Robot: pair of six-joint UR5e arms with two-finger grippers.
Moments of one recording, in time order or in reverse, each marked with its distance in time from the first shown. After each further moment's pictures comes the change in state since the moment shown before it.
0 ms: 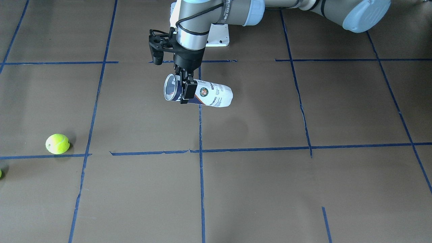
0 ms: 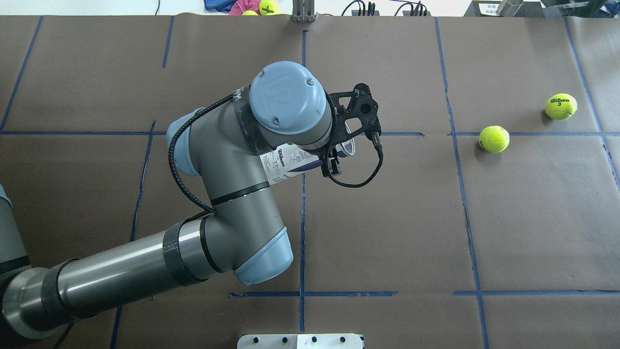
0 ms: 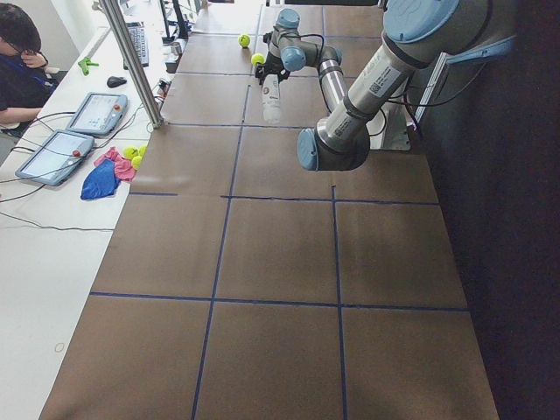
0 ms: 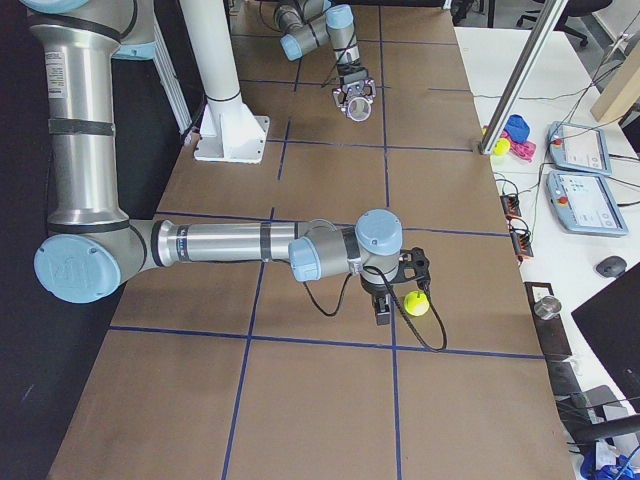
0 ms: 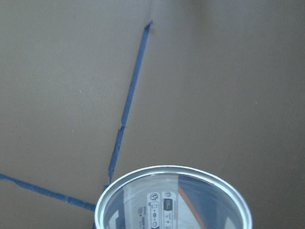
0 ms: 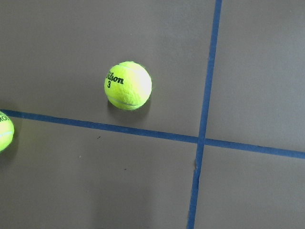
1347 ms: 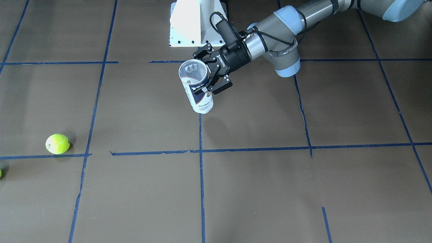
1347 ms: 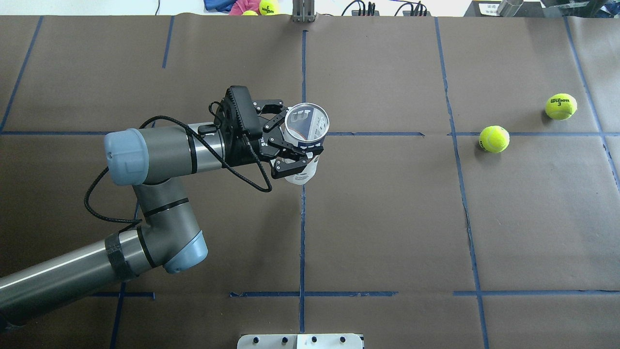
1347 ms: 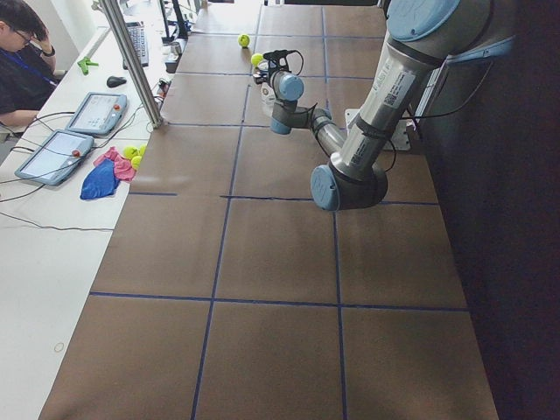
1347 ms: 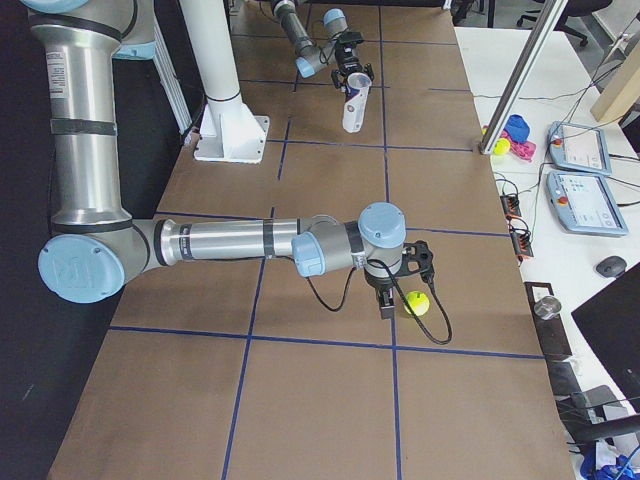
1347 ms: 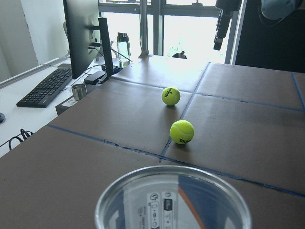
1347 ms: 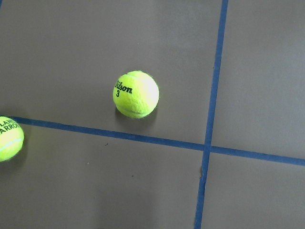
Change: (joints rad) left arm 0.004 0.295 0.187 -1.293 0.075 -0.316; right arm -0.003 0.021 0.011 0.000 0.005 0.013
